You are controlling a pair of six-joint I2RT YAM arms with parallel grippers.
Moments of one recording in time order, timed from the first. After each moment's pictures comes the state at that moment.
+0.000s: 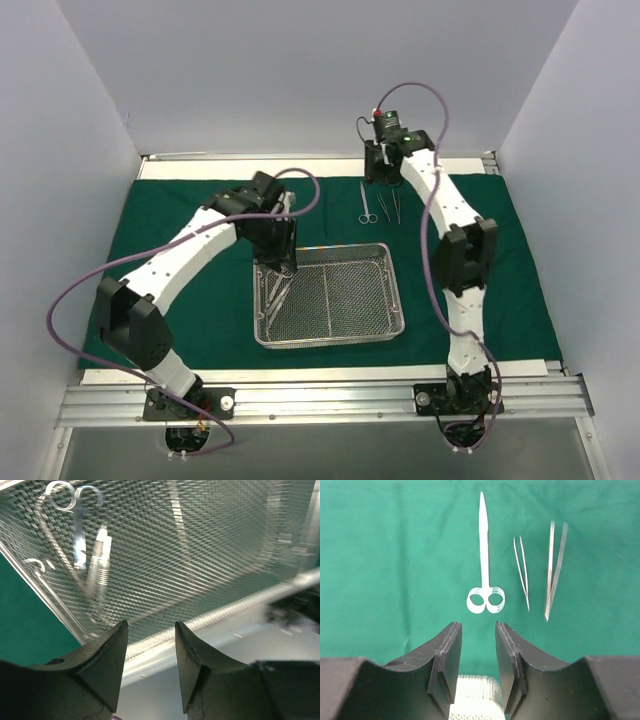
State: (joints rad) left arm -0.55 1.61 1.53 -1.08 0.25 -0.48; right arm 0.33 2.25 2.24 -0.94 0.11 0.28
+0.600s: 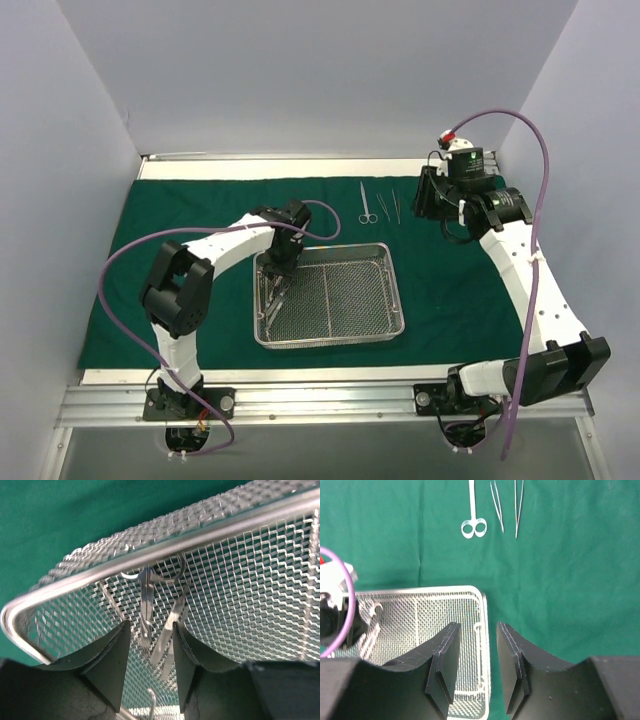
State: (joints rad) left arm -0.63 1.90 1.42 -0.90 -0.13 -0.31; right arm 0.24 1.33 1.47 -0.85 0.01 0.30
